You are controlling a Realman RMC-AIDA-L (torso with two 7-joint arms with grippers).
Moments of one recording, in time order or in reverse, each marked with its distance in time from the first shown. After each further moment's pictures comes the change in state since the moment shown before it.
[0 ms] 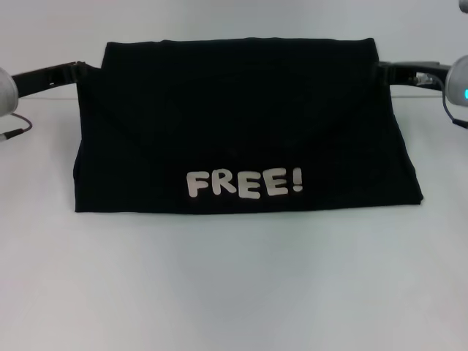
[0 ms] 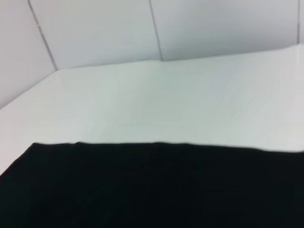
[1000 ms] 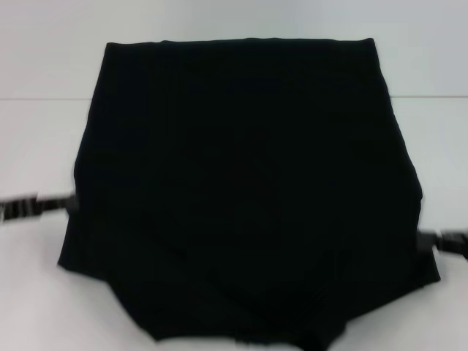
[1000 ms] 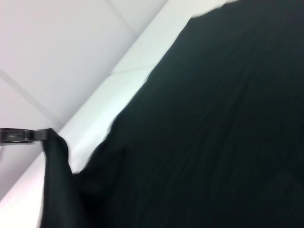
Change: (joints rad) left arm 0.281 -0.013 -0.121 0.266 0.244 0.859 -0.140; right arm -0.406 -0.075 0.115 -0.152 -0.175 -0.983 -0.015
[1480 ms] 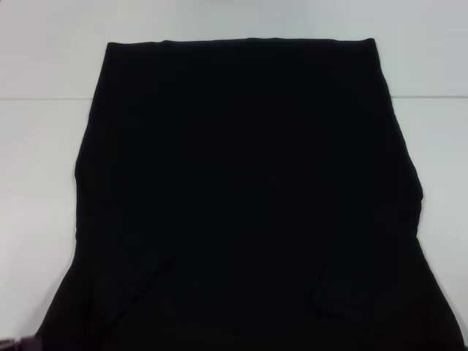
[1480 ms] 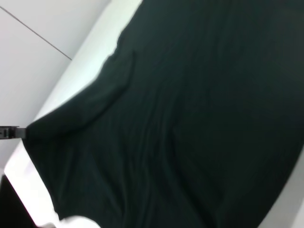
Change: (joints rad) left arm 0.295 -0.110 0.034 0.257 0.042 0.313 0.098; right arm -0.232 -0.003 -0.090 -0.050 -0.038 -0.148 -0.075
